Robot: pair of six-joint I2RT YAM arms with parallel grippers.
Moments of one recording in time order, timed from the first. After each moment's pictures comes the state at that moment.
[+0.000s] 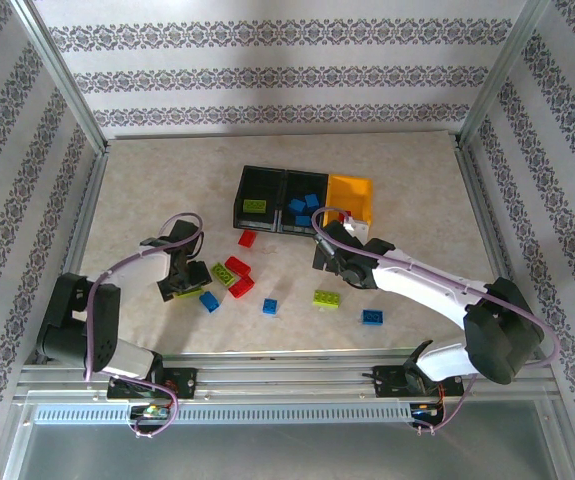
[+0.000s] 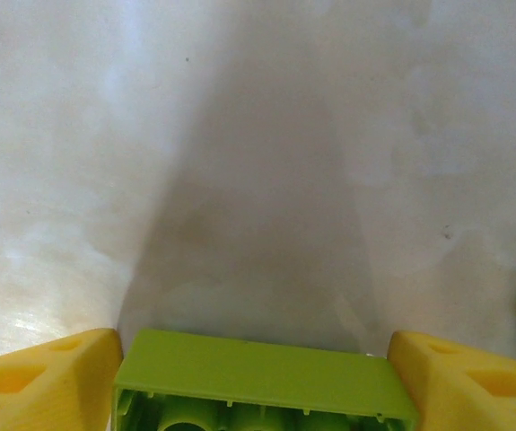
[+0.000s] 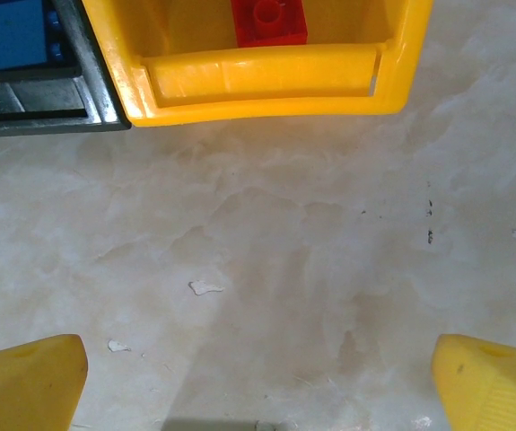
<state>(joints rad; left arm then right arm) -0.23 1.46 0.73 -0.68 -0.07 -0.71 0.72 1.39 0.88 -0.63 0.37 0.88</state>
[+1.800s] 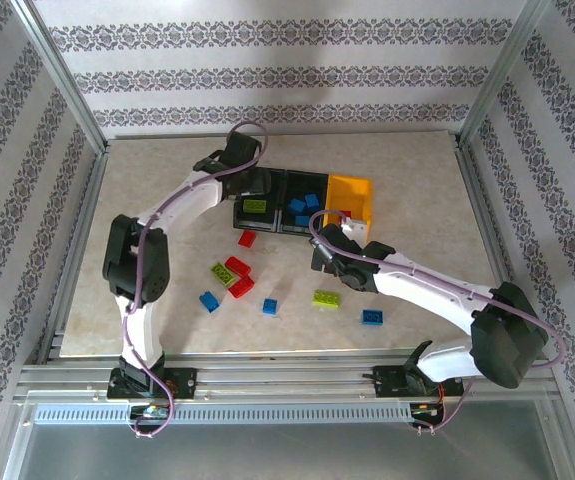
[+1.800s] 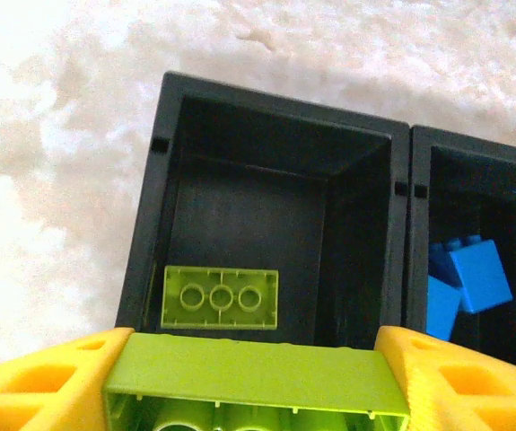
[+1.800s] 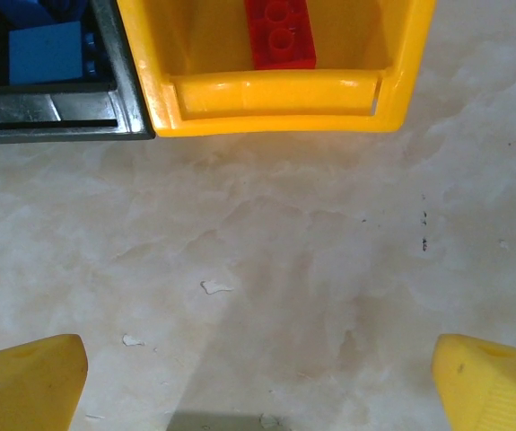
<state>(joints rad) -0.40 2.00 1.70 -0.61 -0.10 -0.44 0.77 1.36 0.88 -0.65 0.43 0.89</state>
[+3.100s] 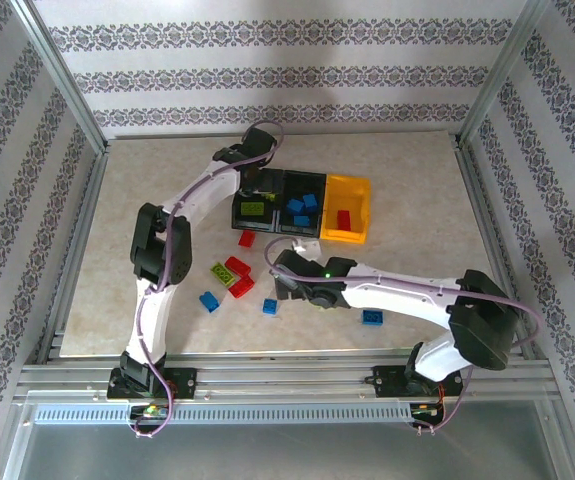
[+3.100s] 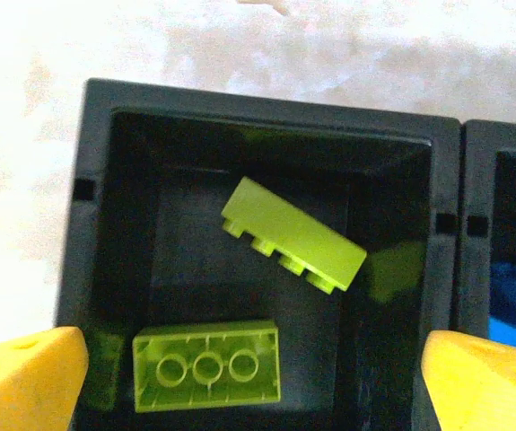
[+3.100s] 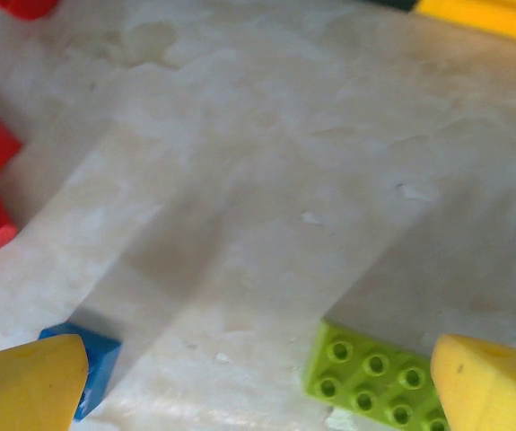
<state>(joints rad) -0.42 2.18 1.94 -0.79 -0.15 -0.41 1.05 1.51 0.99 -0.66 0.37 0.84</state>
